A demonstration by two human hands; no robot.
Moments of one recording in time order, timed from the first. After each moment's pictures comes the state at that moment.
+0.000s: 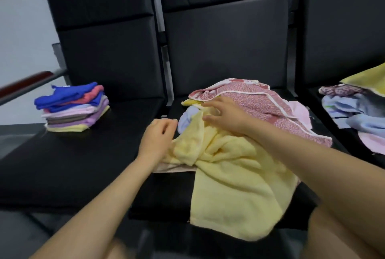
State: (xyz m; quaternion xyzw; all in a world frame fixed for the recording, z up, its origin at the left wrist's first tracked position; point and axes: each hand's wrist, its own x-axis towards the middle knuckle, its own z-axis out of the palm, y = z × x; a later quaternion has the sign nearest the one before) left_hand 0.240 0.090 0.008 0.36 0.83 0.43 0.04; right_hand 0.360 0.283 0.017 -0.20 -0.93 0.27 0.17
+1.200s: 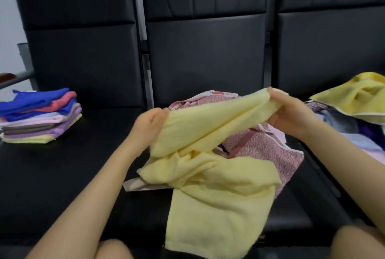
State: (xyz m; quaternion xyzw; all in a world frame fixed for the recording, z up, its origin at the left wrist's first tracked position) left_hand 0.243 0.132 0.052 0.40 0.75 0.52 0.12; right_hand 0.493 0.345 0.068 -0.17 -0.57 0.75 0.30
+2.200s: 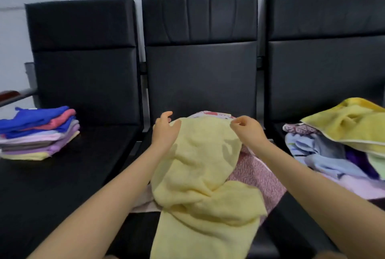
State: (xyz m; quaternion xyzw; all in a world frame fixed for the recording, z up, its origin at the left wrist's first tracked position) left_hand 0.239 0.229 0.052 0.33 0.80 0.49 0.07; right_hand 0.433 0.358 0.058 -0.43 -0.76 0.36 0.32
